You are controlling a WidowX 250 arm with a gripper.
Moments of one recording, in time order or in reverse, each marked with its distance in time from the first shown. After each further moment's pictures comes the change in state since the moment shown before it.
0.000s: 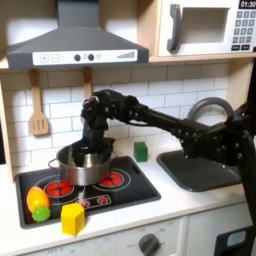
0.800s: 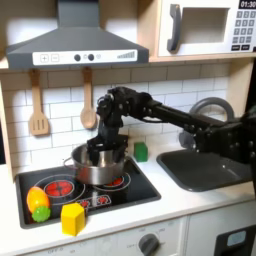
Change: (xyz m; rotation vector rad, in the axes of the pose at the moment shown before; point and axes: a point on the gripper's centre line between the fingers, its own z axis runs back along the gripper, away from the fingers) arm -0.008 -0.032 0.009 -0.035 -0.005 -0.045
